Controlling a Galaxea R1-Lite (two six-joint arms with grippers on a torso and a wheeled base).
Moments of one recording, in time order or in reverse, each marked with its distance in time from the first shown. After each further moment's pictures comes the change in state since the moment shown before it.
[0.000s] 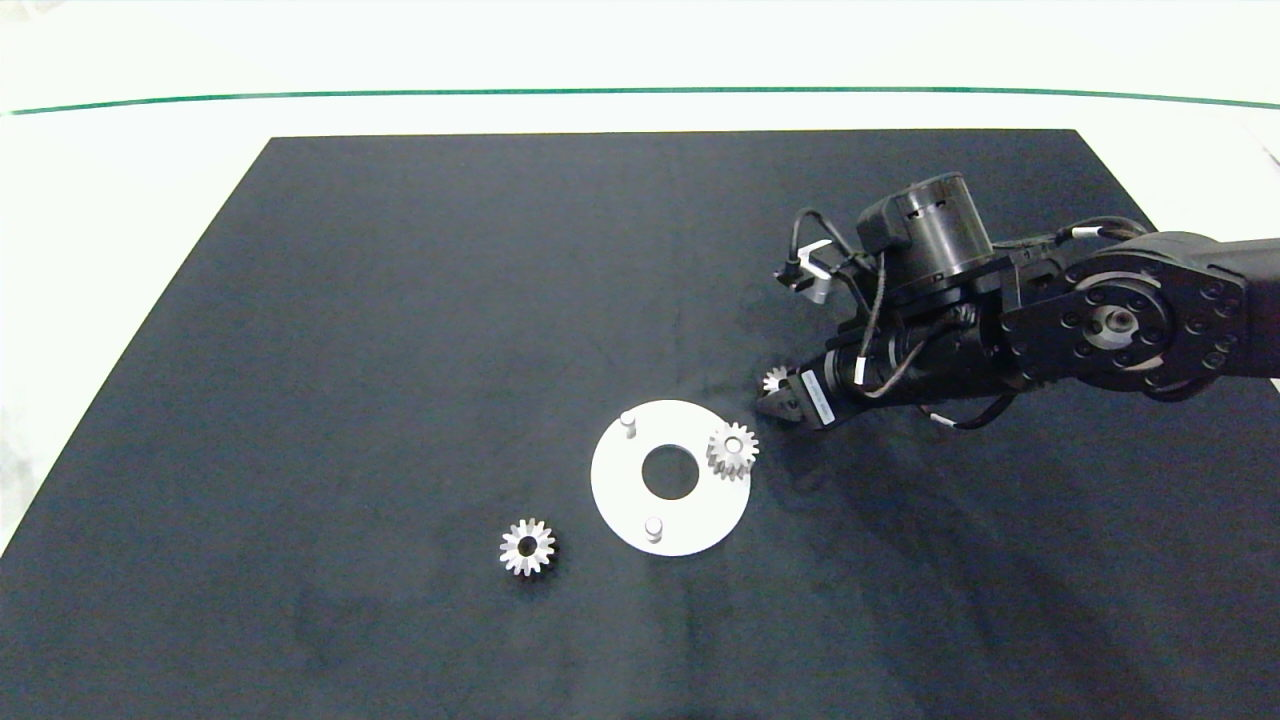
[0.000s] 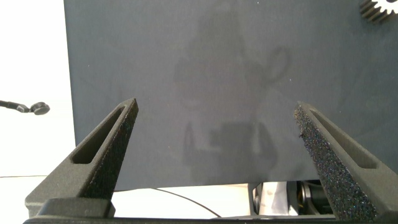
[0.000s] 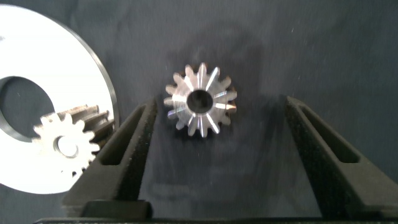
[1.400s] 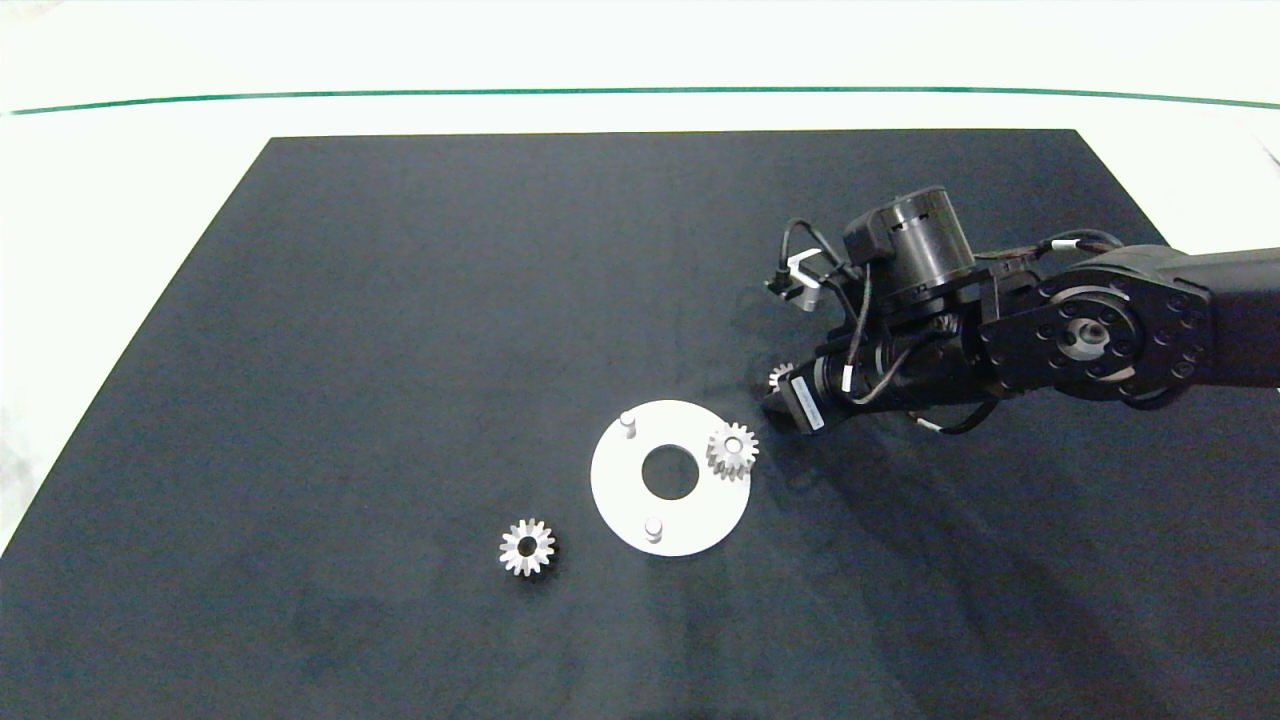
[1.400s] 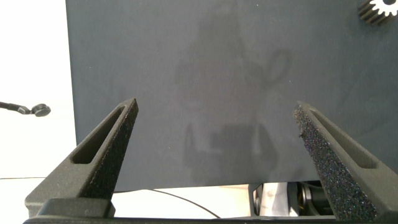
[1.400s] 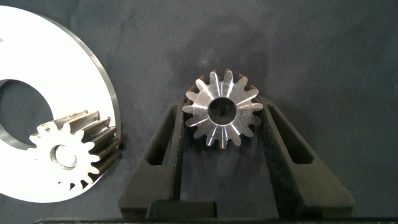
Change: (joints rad) left arm -0.001 -0.008 -0.003 0.000 0.000 0.001; right arm 0.003 0.023 0.009 -0.027 0.008 0.000
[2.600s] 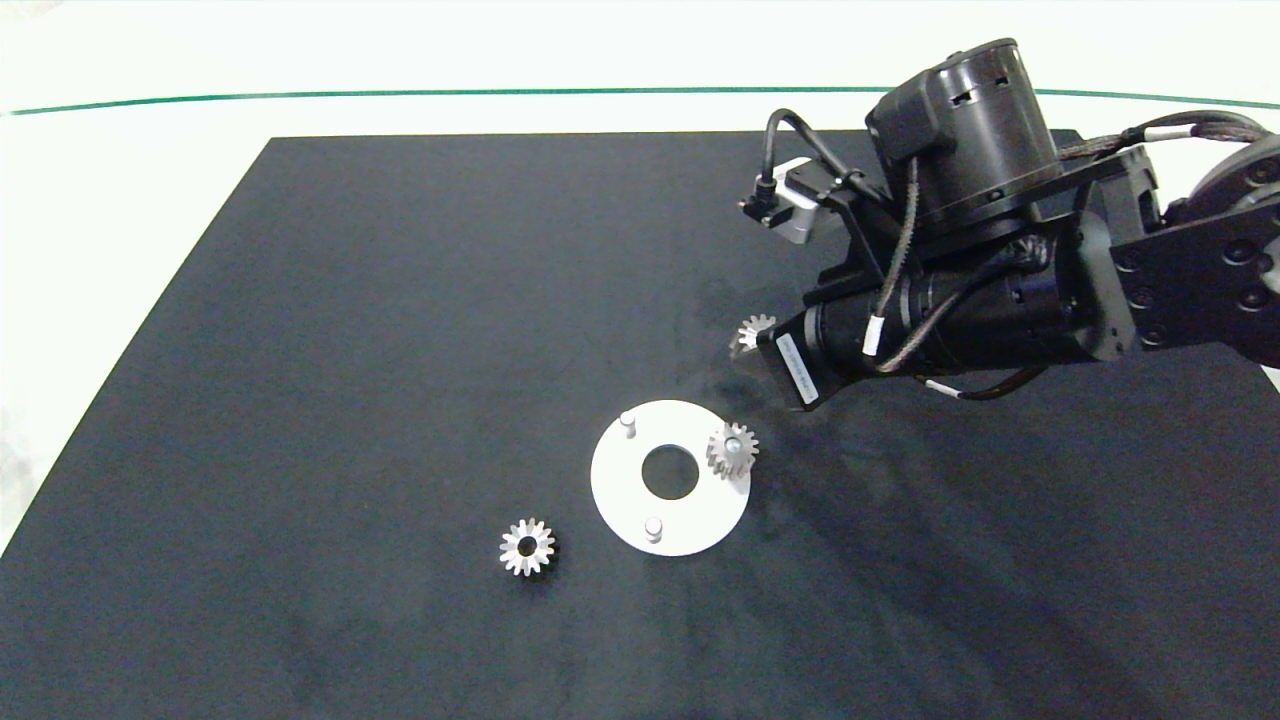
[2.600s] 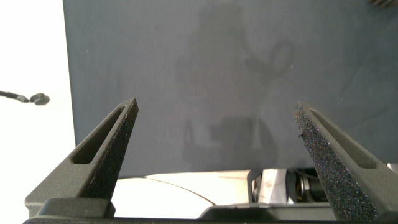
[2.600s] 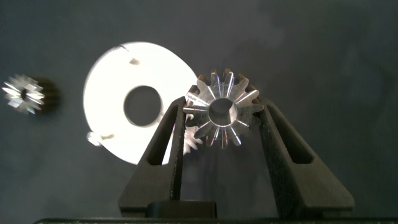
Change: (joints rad) left arm 0.020 -0.034 0.001 0.071 0.000 0.000; right arm 0.186 -0.110 -0.147 0.153 -0.065 -0.002
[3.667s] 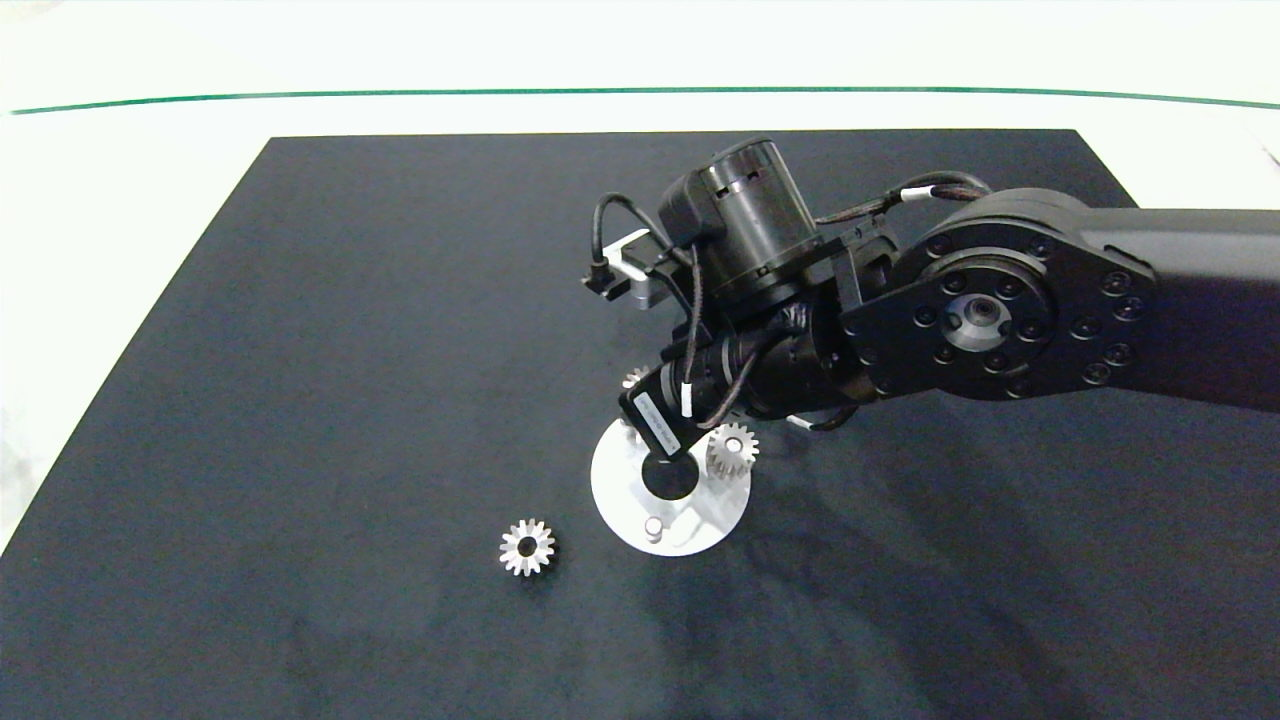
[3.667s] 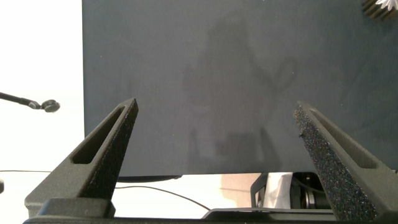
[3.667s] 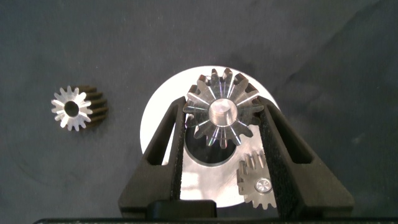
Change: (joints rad) left arm 0.023 -0.079 -0.015 0.020 0.000 0.001; right arm 0.124 0.233 -0.226 0.085 -0.004 0.001
